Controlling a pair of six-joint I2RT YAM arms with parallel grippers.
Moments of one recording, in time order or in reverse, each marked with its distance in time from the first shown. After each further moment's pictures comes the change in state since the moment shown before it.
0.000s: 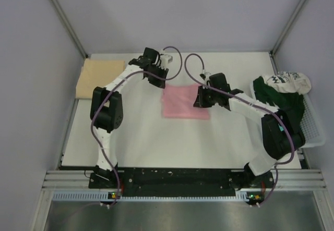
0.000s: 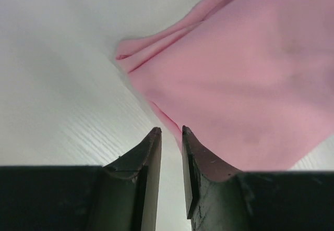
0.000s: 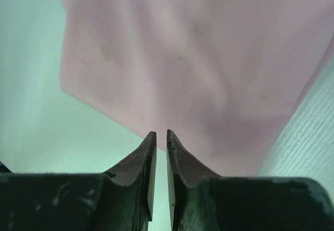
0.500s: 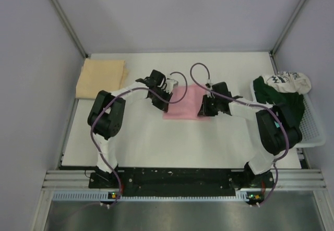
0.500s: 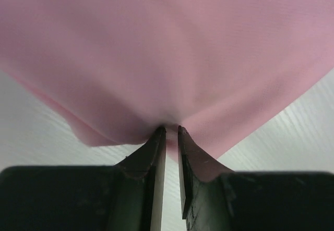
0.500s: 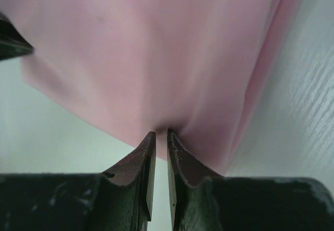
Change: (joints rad) left arm -0.114 -0.202 -0.491 0.180 0.025 0.018; right arm -0.037 -0.015 -0.130 0.063 -0.010 0.101
